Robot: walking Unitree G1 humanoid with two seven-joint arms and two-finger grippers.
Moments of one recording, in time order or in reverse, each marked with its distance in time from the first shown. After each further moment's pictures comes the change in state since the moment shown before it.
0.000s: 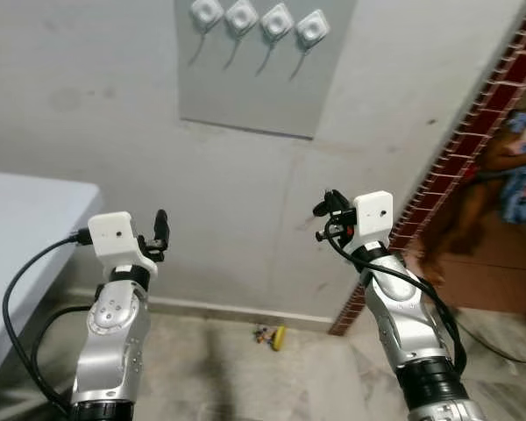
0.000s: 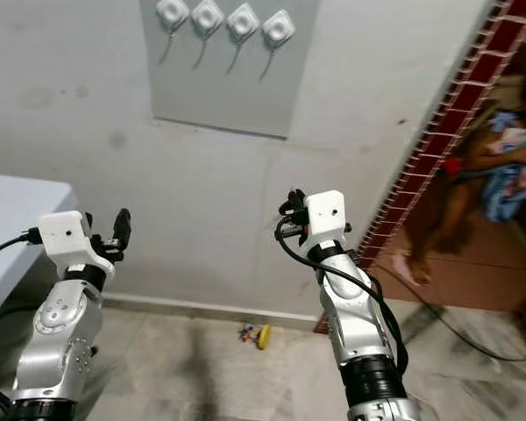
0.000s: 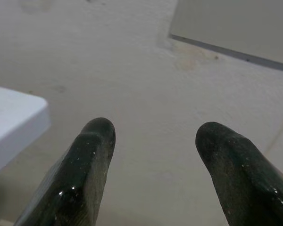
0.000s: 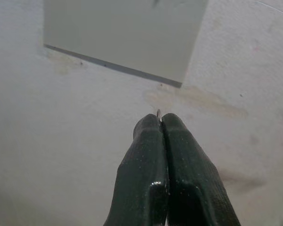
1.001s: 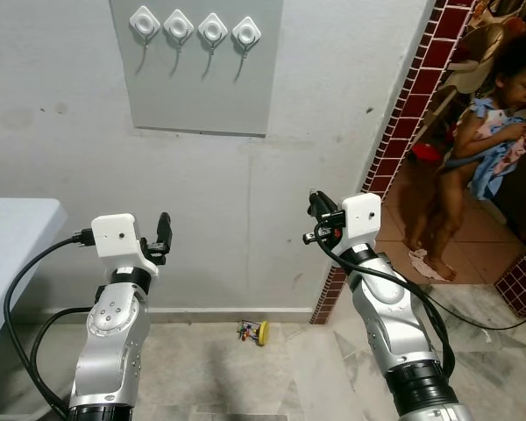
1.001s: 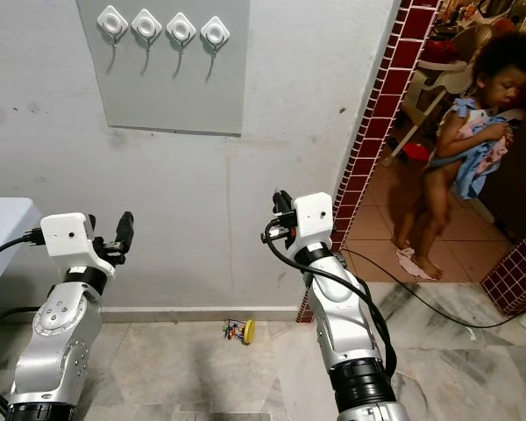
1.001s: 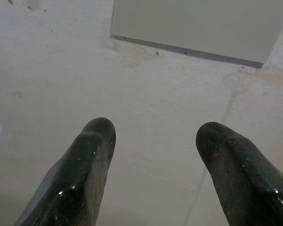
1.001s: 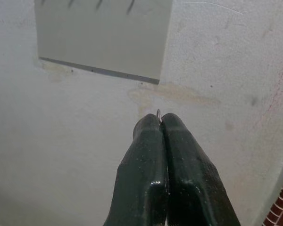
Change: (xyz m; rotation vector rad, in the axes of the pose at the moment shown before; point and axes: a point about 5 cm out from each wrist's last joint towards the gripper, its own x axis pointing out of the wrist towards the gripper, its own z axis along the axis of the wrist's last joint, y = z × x) left arm -0.002 -0.014 -0.002 -0.003 0.023 -0.067; right arm -0.002 0.002 0.000 0.035 -0.010 0.023
